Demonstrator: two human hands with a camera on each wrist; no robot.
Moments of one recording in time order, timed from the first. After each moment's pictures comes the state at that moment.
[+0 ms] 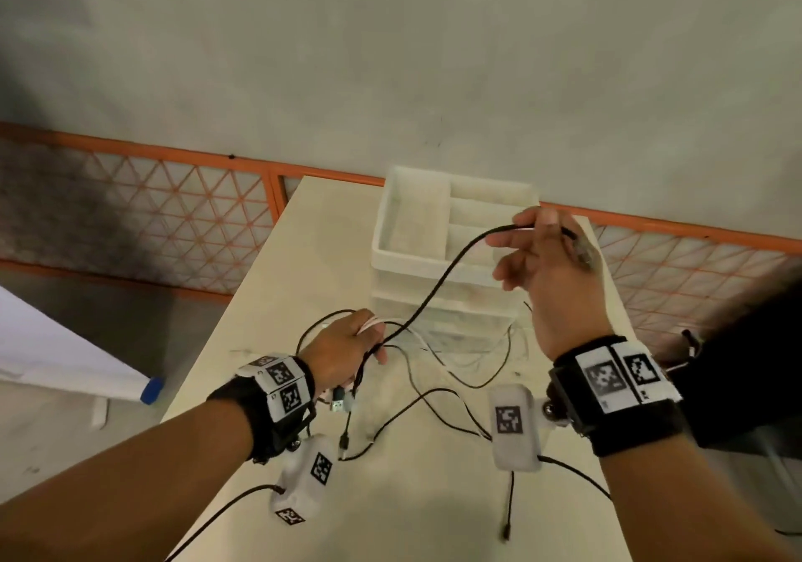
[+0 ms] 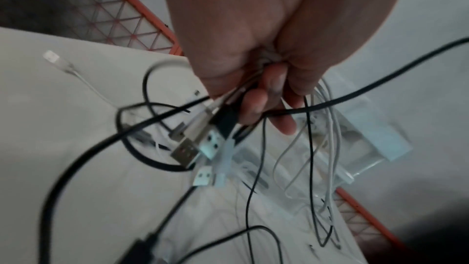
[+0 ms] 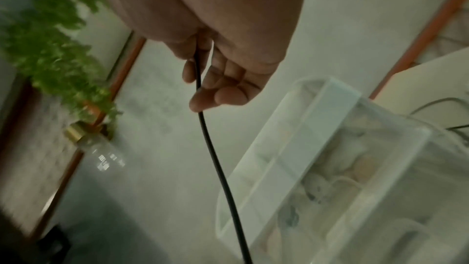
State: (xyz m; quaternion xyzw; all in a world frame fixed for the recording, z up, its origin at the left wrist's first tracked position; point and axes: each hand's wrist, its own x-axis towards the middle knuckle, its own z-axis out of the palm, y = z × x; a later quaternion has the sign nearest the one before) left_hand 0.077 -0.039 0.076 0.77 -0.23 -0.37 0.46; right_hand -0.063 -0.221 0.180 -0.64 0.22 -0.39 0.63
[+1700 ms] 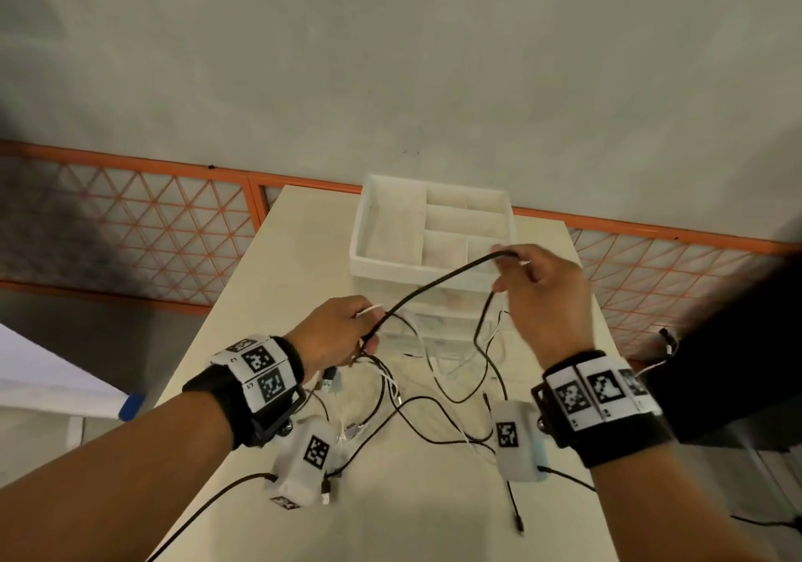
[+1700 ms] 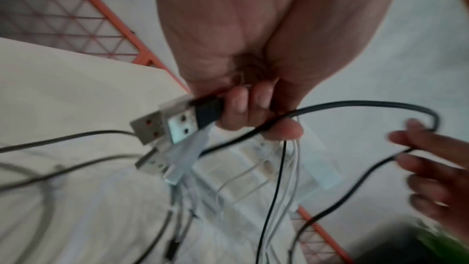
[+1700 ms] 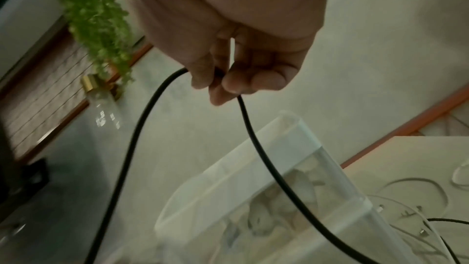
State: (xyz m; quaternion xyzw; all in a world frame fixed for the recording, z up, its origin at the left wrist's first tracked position) left_hand 0.070 -0.057 0.122 0.76 -0.28 -0.37 0.45; right_hand -0.087 -0.237 0.168 -0.78 0.33 -0.35 0.39
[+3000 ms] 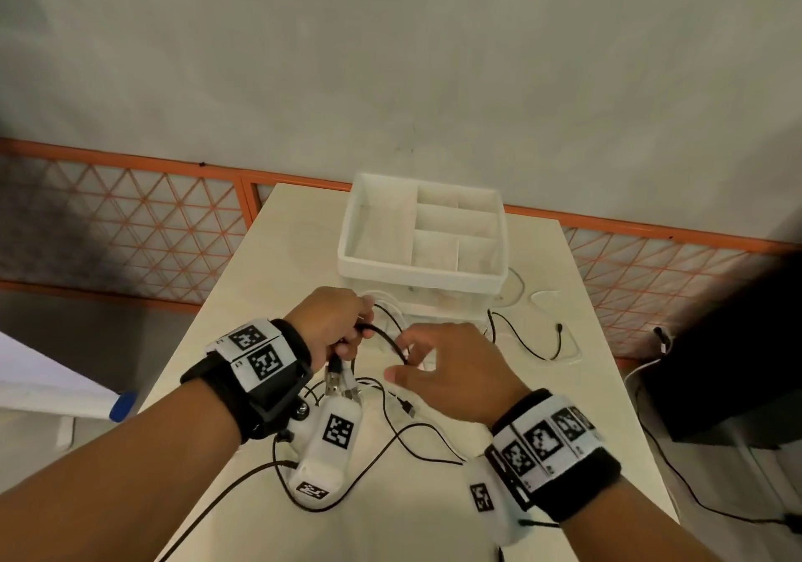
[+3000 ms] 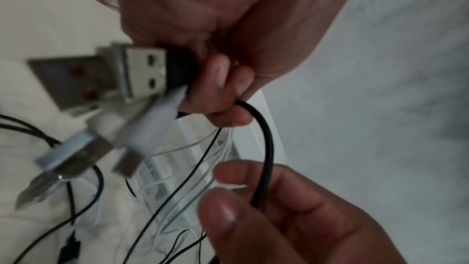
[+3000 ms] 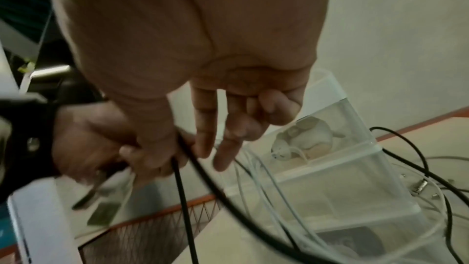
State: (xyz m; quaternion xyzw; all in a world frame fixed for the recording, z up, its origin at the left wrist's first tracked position) left_hand 0.061 -0.079 0.147 0.73 -0.07 -0.43 0.53; right_hand -0.082 -0.190 0.135 -0.93 0.20 0.02 0.29
